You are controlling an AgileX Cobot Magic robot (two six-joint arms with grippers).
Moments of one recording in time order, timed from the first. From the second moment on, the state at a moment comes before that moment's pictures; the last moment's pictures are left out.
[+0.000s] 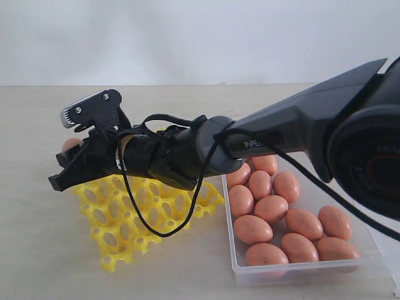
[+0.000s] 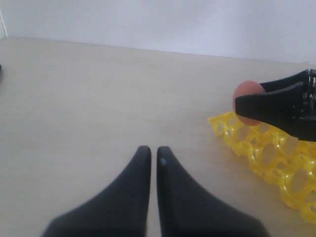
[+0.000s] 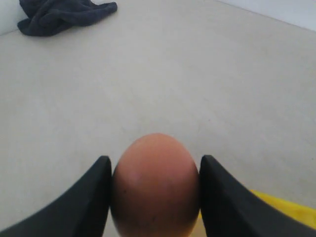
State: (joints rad) left arm 0.04 0.00 0.00 0.03 0.36 -0.09; right arm 0.72 2.28 -1.47 -0.47 -0.40 0.50
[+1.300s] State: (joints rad) left arm 0.04 0.00 0.00 0.03 0.36 -0.09; right arm 0.72 2.30 -1.47 -0.47 -0.31 0.45
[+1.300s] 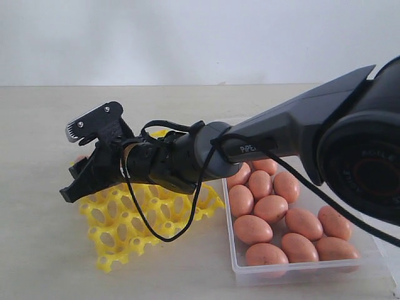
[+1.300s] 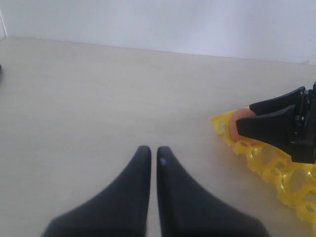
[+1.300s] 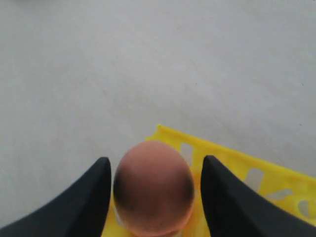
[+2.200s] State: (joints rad) left arm 0.04 0.00 0.00 0.03 0.36 -0.09; right arm 0.76 1.87 -1.48 -0.51 1.10 0.28
